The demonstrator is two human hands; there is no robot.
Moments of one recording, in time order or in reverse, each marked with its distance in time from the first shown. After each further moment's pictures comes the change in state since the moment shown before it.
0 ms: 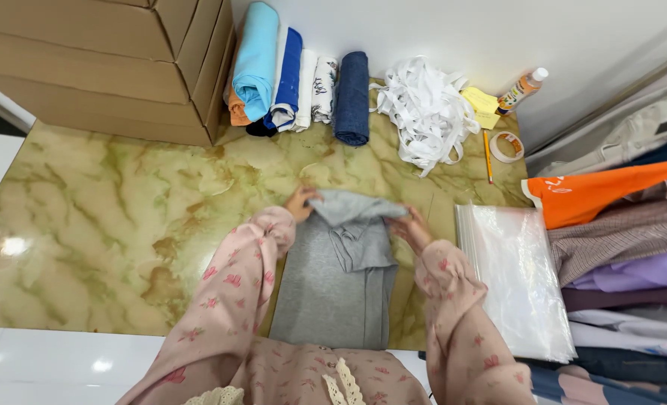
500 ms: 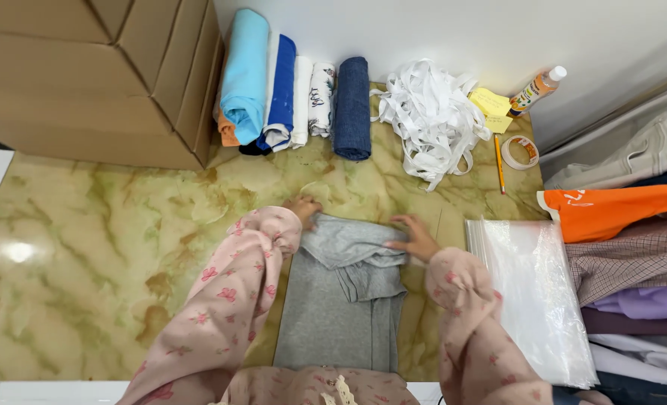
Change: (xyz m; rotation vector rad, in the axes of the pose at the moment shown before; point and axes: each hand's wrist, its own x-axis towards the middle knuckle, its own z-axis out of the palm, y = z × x) left_hand 0.063 -0.017 -0.008 0.727 -0.596 -0.152; right_hand 0.031 -0.016 -0.014 -0.851 -0.149 -0.379
